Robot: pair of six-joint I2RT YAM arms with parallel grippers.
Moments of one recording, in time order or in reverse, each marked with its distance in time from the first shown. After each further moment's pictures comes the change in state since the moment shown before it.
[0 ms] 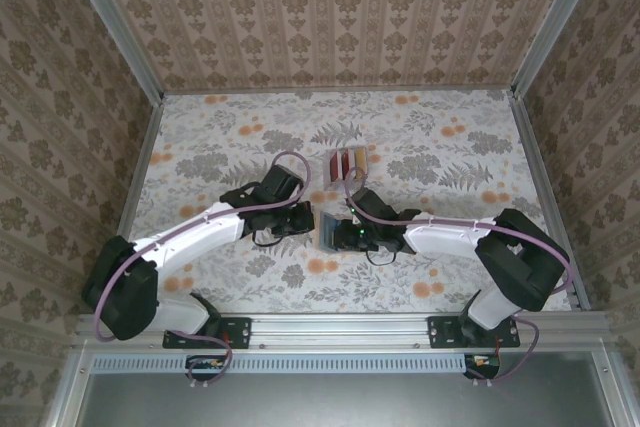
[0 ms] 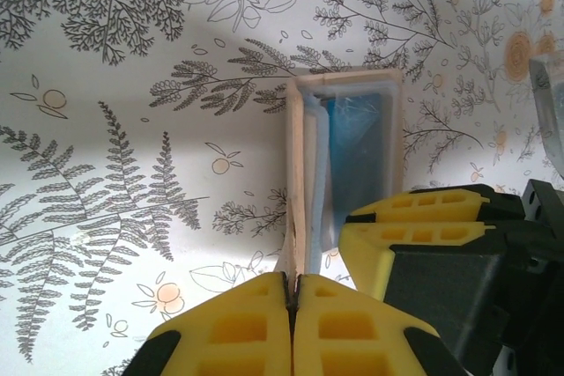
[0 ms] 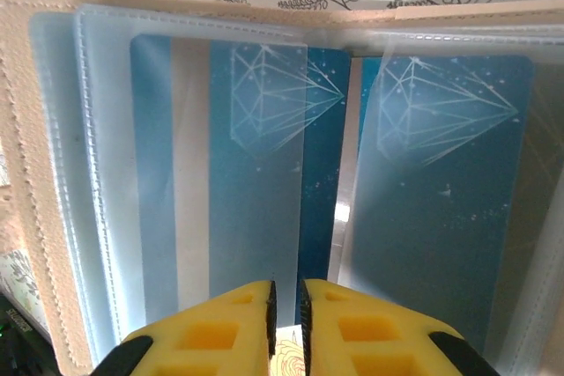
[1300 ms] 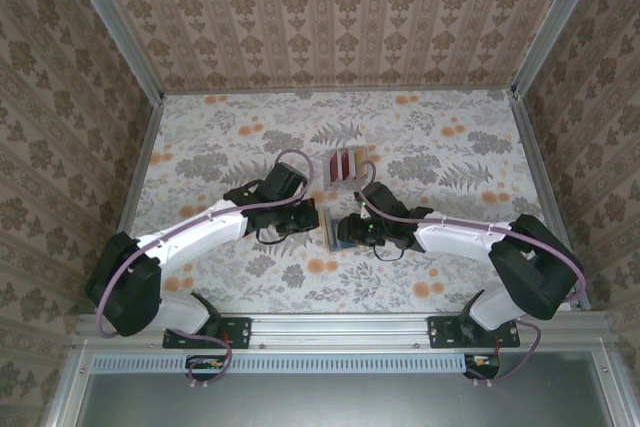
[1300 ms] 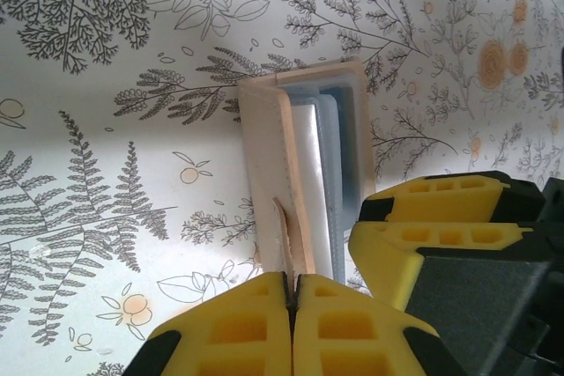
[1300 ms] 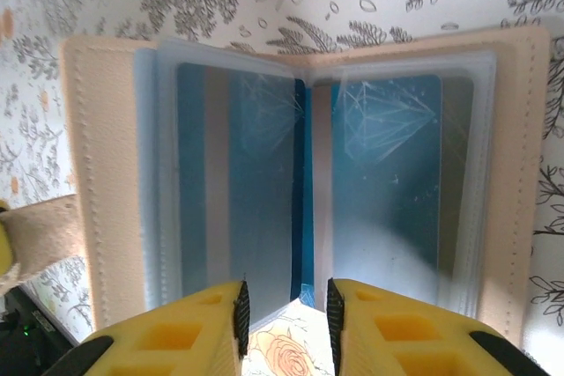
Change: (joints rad) left arm -0.006 0.025 0.018 0.023 0.015 -0.030; right arm -0.059 -0.062 -0.027 -0.005 -0.033 -0.038
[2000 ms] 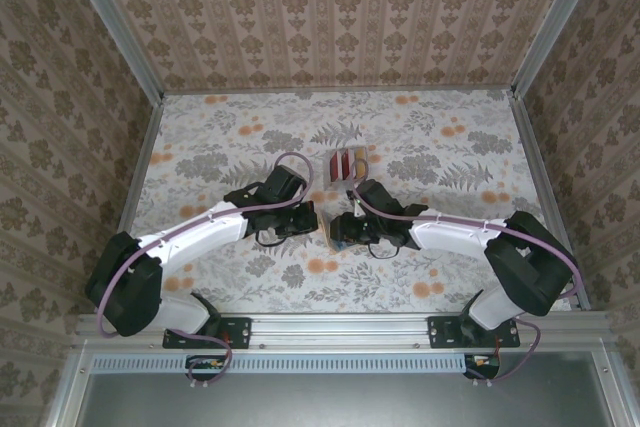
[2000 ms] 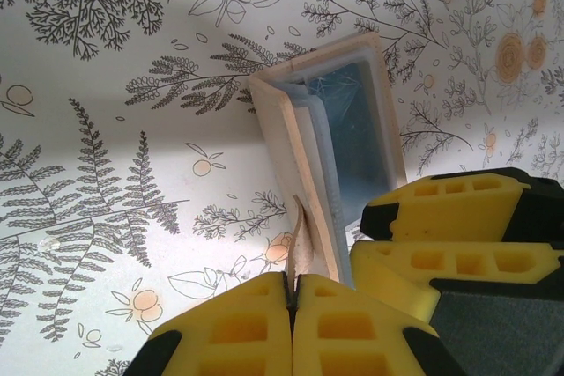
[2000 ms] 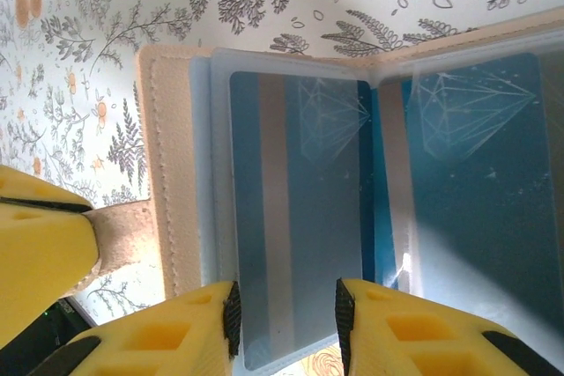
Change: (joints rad) left arm 0.000 0.000 -0.021 0.011 0.000 0.000; right arm 0.024 0.022 0.050 -0.002 -0.032 -0.019
